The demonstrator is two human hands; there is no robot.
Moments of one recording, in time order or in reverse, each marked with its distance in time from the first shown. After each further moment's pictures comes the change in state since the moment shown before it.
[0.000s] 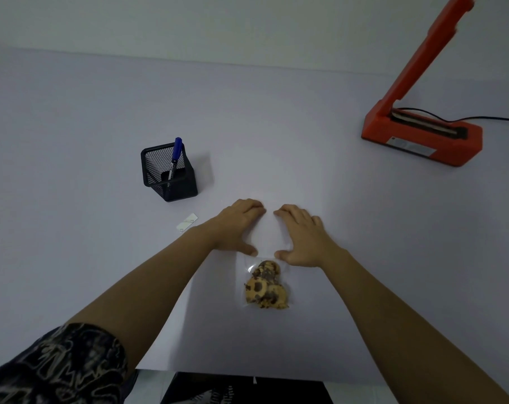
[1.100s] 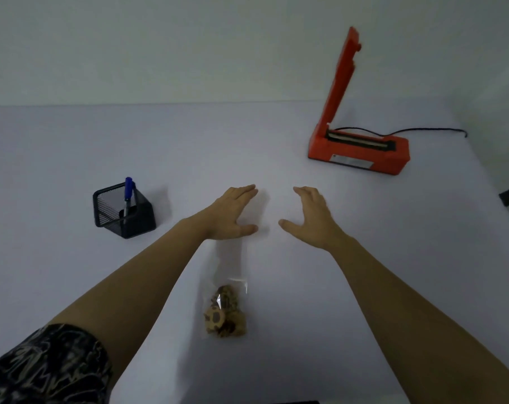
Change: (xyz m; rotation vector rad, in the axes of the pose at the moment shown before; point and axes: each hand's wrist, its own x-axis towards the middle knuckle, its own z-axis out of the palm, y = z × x) left_hand 0.066 0.066 -0.061 -0.055 0.111 0.015; right_hand -0.024 0.085 -0.074 0.342 0.354 0.244
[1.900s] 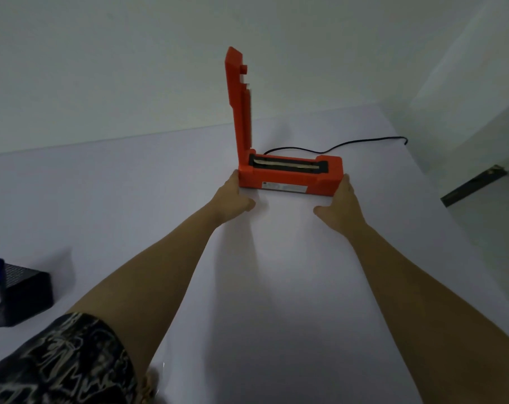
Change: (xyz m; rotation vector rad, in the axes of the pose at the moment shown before) left_hand 0.199 0.097 0.002 -0.582 0.067 -0.334; right_hand 0.066 0.172 -0.113 0.164 0.267 0.445
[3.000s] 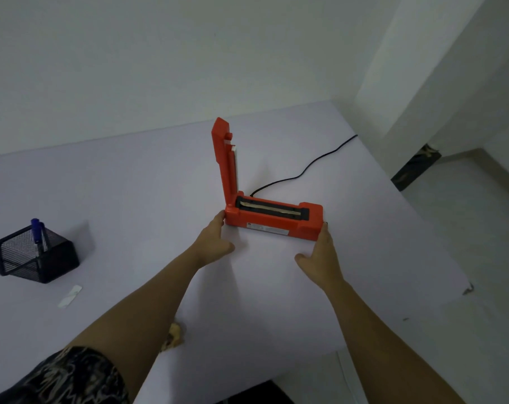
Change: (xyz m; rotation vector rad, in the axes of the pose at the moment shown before) left_hand -0.161 -0.071 0.035 0.072 -0.119 0.057; right_hand -0.225 0.044 0.025 0.148 0.076 0.081
